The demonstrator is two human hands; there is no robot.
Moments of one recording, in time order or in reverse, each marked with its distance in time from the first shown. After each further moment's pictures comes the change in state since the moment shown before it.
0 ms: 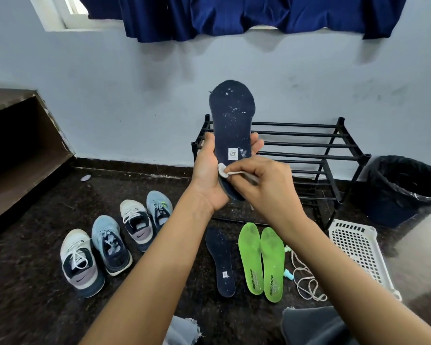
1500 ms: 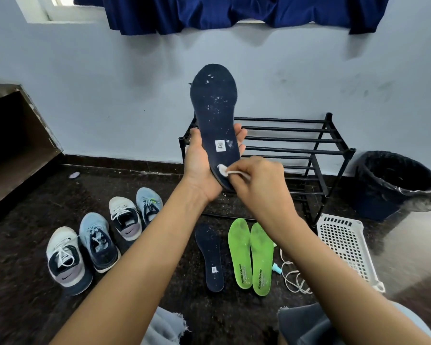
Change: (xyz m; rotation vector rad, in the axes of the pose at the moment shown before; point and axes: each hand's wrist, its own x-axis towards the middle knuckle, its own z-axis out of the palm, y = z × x) left_hand 0.020 -0.019 0.007 -0.014 0.049 0.113; right_hand -0.010 0.012 -0.015 -0.228 -0.040 0.130
